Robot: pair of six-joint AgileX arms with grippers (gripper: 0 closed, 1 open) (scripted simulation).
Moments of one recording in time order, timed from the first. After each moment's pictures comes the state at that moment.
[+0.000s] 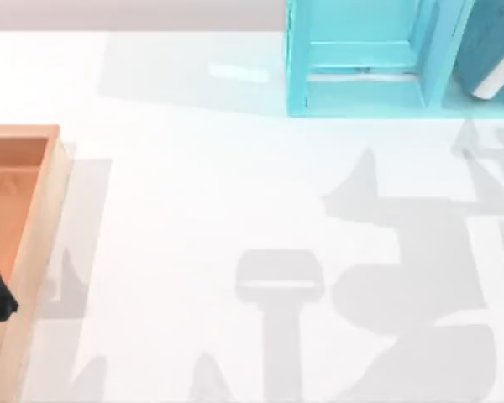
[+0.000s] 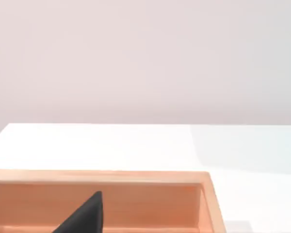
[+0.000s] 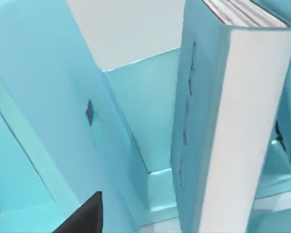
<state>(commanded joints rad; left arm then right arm) 0.00 0.00 0.00 0.00 0.00 0.00 -0.09 1.85 0.69 1.06 -0.12 0.35</state>
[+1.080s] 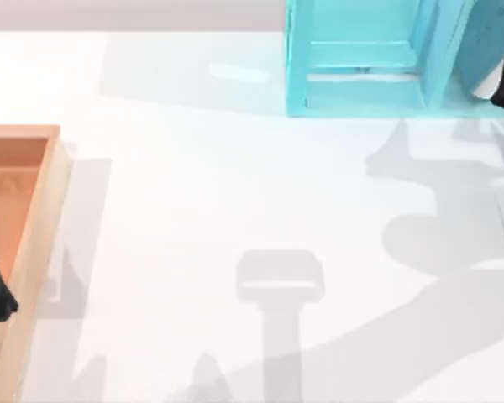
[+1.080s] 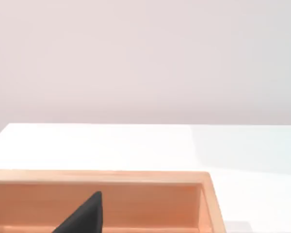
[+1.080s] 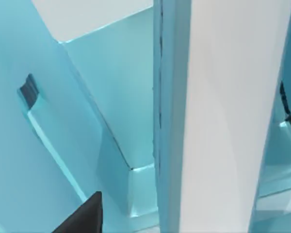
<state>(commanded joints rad) 0.00 0.00 0.00 0.00 0.00 0.00 -0.09 2.18 0.90 1.16 -0.13 0.39</state>
